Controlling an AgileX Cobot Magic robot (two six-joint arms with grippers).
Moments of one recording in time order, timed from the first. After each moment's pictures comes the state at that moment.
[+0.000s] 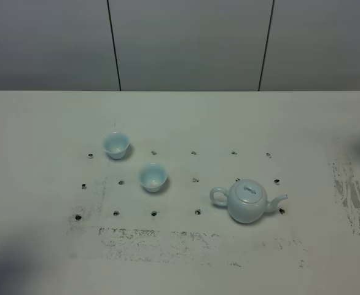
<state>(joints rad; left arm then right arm) 0.14 0.79 -0.77 -0.11 0.78 0.28 -0.18 1.90 -1.57 0.33 0.88 -0.36</state>
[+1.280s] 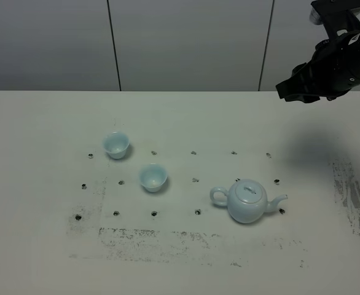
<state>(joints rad) 0.03 0.00 -0.46 -0.05 1.07 0.10 0.19 1.75 -1.53 0.30 0.85 -0.42</state>
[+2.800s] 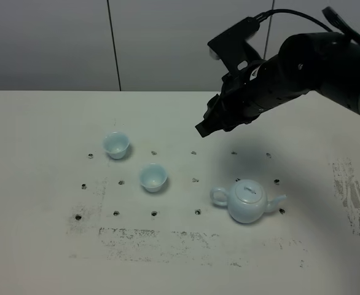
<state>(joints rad) -0.07 0.00 -0.46 -0.06 1.07 0.09 0.47 1.90 -1.56 0.20 0.68 -0.43</state>
